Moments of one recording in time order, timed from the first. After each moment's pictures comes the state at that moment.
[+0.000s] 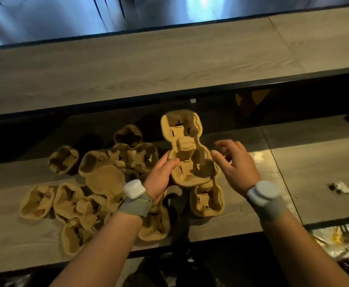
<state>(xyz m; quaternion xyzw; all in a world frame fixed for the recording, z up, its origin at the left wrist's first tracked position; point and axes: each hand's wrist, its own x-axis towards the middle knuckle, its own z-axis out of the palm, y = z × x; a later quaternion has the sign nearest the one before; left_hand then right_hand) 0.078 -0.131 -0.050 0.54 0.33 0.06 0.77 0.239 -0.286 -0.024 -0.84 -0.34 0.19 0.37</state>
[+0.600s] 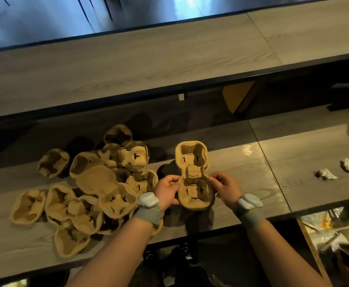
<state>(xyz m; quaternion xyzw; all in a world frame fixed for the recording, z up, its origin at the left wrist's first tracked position) 0.076 -0.186 -0.119 0.55 0.46 -0.04 0.69 0.214 -0.343 -0.116 -0.80 -0.19 0.36 0.44</state>
